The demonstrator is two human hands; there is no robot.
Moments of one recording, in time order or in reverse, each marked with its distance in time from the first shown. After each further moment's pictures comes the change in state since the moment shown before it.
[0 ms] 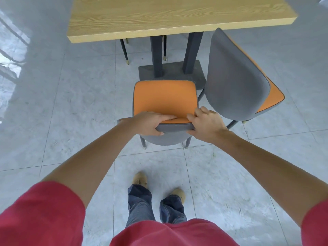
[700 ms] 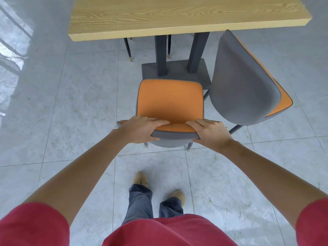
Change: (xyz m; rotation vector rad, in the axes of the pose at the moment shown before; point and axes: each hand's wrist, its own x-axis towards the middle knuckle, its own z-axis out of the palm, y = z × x) left_hand -0.003 -0.026 0.003 0.090 0.086 -0.052; right_hand 0.010 0.020 0.024 0.182 0.146 -0.148
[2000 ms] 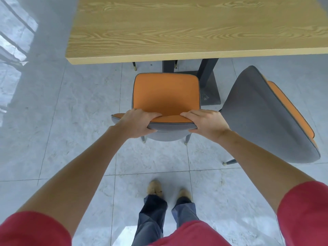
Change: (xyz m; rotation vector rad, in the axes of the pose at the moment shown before) left_hand 0.122 -0.136 -0.076 -0.039 0.042 -0.180; right_hand 0.199 0.098 0.018 0.000 0.222 -0.166
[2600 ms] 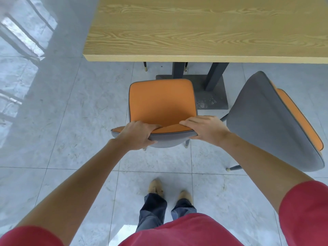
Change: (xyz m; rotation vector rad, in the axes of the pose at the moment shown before) left_hand -0.048 0.017 0.016 -0.088 -0.036 -0.087; right_hand -0.002 -0.015 -0.008 0.038 -0.130 -0.181
